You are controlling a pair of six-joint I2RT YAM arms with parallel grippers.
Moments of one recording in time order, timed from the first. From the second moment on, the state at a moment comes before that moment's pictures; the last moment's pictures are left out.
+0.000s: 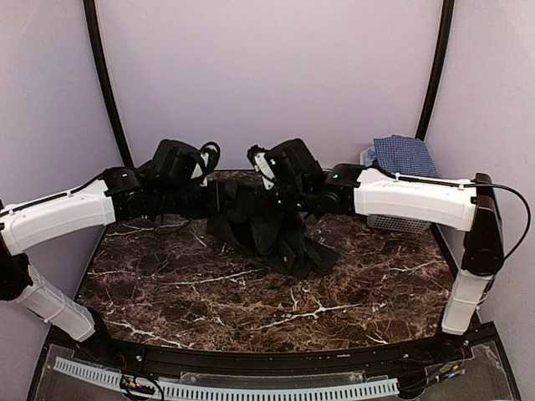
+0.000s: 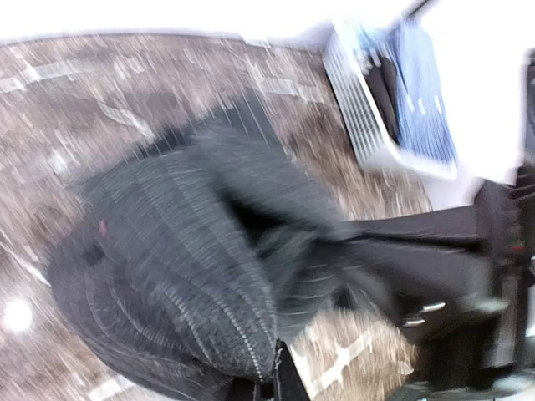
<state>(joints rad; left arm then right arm) -0.86 1.38 1.17 -0.43 -0.08 -0.67 1.05 1.80 1.53 -0.38 0.30 0.18</state>
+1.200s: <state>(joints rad) -0.29 2.24 2.04 -0.49 0.20 -0.62 0.81 1.77 1.26 -0.37 0.11 0.23</state>
